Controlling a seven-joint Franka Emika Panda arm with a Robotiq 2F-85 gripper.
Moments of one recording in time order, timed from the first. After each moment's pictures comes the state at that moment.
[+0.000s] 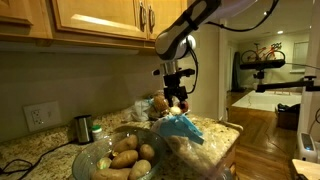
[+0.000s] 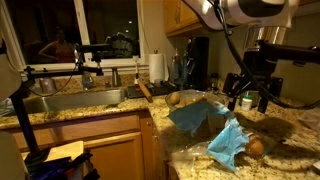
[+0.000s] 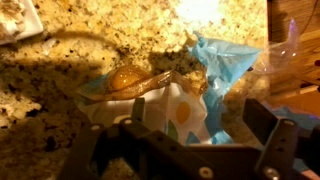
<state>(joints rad) -0.21 0.34 -0.06 -1.72 -0.02 1.96 -1.36</state>
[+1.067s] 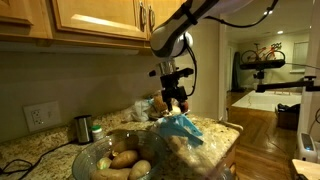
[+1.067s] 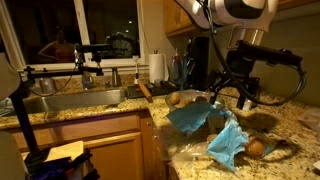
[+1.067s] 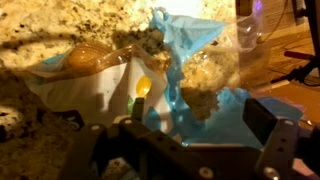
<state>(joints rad) -0.18 0.31 -0.02 -1.75 -0.01 1.87 -1.32</state>
